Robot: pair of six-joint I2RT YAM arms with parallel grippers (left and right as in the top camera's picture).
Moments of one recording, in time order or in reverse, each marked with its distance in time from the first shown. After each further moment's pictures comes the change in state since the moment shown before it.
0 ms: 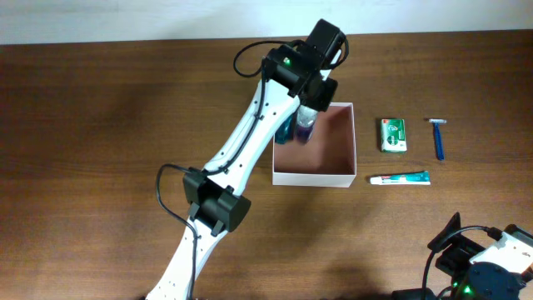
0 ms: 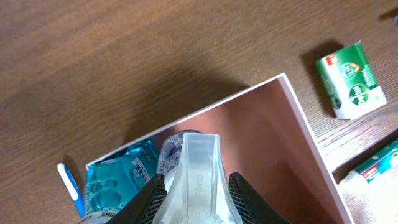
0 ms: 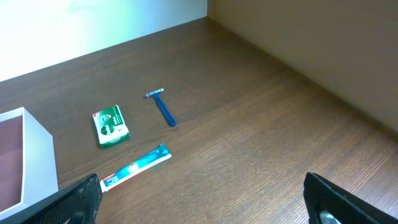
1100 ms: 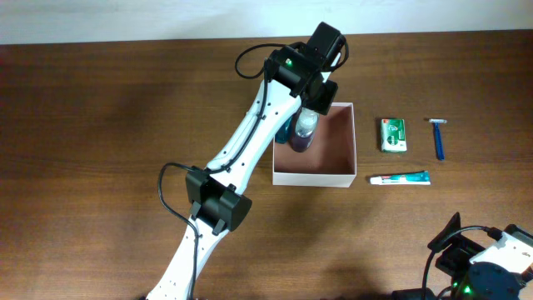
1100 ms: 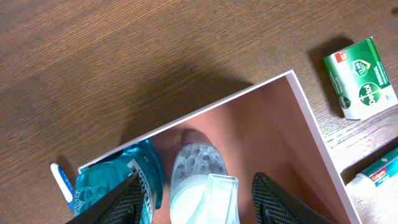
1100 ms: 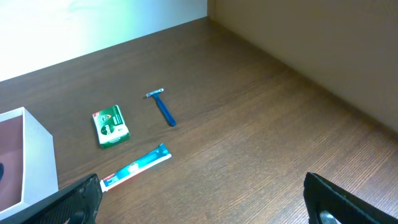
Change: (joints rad) left arm 0.000 0.018 0.000 0.004 0.000 -0.007; right arm 0.000 0.000 0.000 0.000 0.000 0.000
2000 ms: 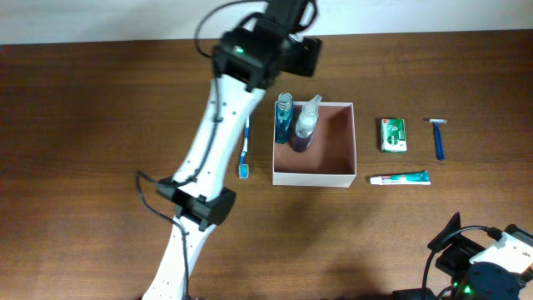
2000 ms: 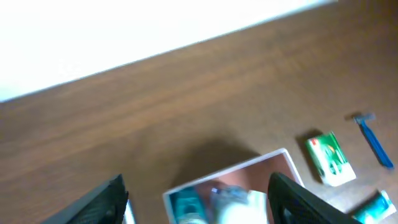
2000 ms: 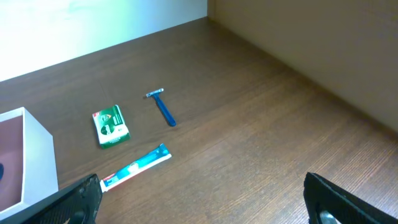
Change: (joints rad) left arm 0.123 -0.079 0.270 -0.015 -0.015 0.001; right arm 0.000 0.000 0.000 0.000 0.000 0.000
